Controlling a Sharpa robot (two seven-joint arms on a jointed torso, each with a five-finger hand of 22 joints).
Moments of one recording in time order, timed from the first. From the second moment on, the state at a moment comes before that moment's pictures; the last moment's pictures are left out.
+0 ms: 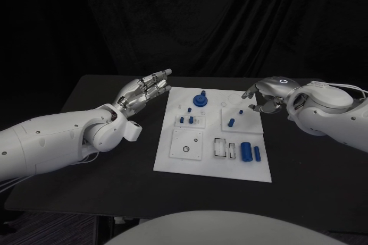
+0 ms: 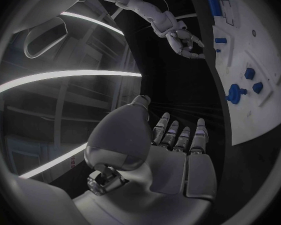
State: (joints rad) left arm 1.20 -0.89 -0.21 1.47 -0.20 -0.06 0.67; left_hand 1.30 0.13 -0.08 0.29 0.61 0.35 0.02 0.04 0.04 0.10 0.04 0.13 0.03 0.01 0.13 0.01 0.01 0.15 0.10 0.21 0.04 0.37; right arm 1.35 -0.88 -0.25 1.42 -1.63 -0.27 -0.07; right_hand 1.38 -0.16 0.32 0.16 0.47 0.81 0.05 0.07 0.17 0.75 0.09 0.34 0.29 1.47 -0.01 1.51 1.31 0.07 1.38 0.11 1.22 1.31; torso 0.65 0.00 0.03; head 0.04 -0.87
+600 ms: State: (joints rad) left arm 1.19 -0.89 -0.21 1.48 -0.18 -0.01 0.68; left_hand 1.35 0.14 -0.10 0.29 0.61 0.34 0.02 0.04 0.04 0.09 0.06 0.13 0.03 0.03 0.16 0.01 0.01 0.15 0.11 0.25 0.04 0.37; right arm 1.32 -0.84 -0.25 1.36 -1.63 -0.22 -0.07; right_hand 1.38 -0.16 0.32 0.17 0.47 0.84 0.06 0.08 0.17 0.81 0.09 0.35 0.27 1.47 -0.01 1.50 1.31 0.07 1.38 0.11 1.22 1.31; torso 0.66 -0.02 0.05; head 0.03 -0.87
